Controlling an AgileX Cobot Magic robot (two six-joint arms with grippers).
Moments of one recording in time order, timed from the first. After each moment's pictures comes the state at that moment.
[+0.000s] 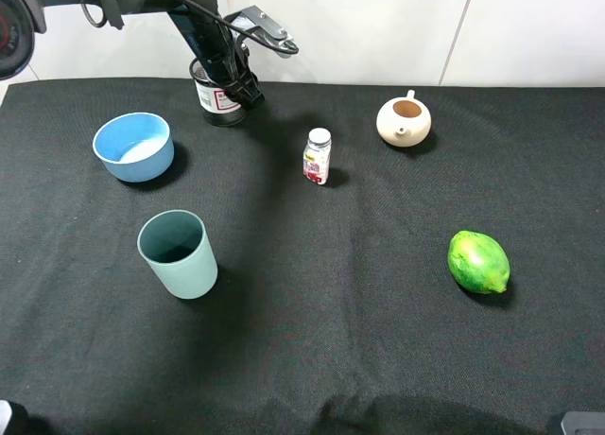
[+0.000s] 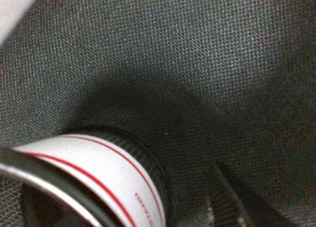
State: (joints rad) left arm -0.36 2.44 -1.99 -0.10 0.68 0.52; right arm 0.03 -0.01 -0.50 0.01 1.02 -0.02
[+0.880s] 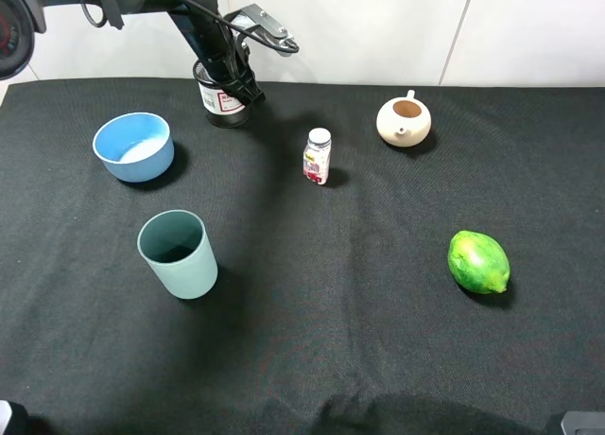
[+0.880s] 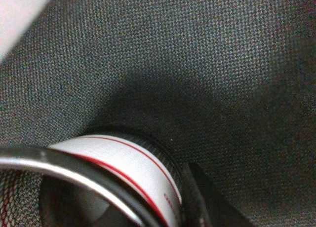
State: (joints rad) left arm -0.36 2.44 -1.99 -0.10 0.67 0.52; right arm 0.03 -0.01 -0.50 0.01 1.02 -0.02
